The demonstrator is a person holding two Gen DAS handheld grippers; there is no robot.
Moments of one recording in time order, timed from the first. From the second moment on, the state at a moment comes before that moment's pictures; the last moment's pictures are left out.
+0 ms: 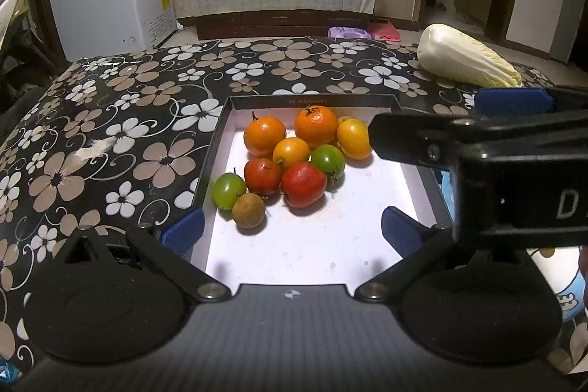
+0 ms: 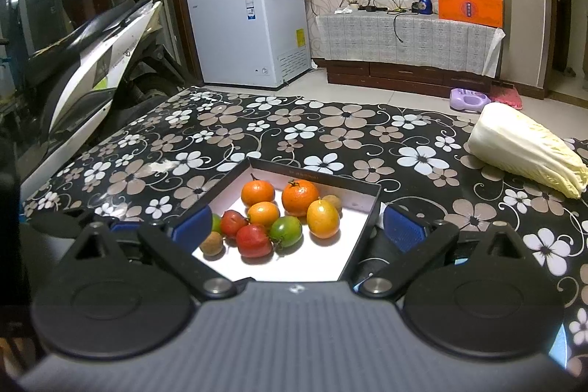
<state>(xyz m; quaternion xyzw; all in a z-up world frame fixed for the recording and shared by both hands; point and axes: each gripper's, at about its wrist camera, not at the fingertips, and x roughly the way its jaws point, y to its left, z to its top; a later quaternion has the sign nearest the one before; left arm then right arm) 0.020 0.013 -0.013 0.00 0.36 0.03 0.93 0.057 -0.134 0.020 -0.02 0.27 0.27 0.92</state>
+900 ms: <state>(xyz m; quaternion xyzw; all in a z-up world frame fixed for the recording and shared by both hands) -0.007 0.031 -0.012 0.01 0.34 0.00 0.94 0.077 -0.097 -0.007 -0.07 0.31 0.33 0.89</state>
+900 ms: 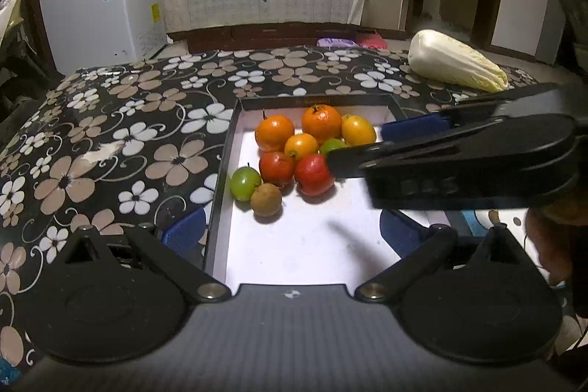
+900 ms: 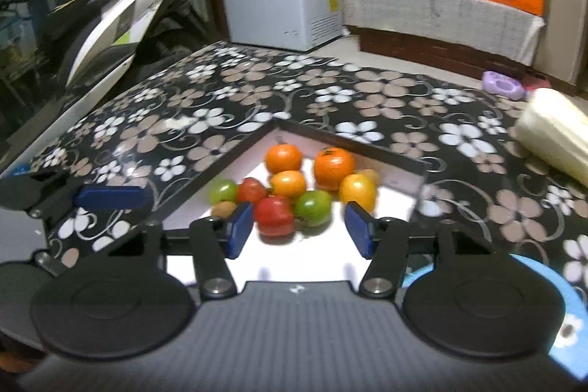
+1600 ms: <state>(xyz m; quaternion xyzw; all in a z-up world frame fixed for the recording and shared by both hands) -0.007 0.032 -0.022 0.03 0.36 0.01 0.93 0.084 -0.045 -0.029 -0.17 0.32 0.34 0.87</state>
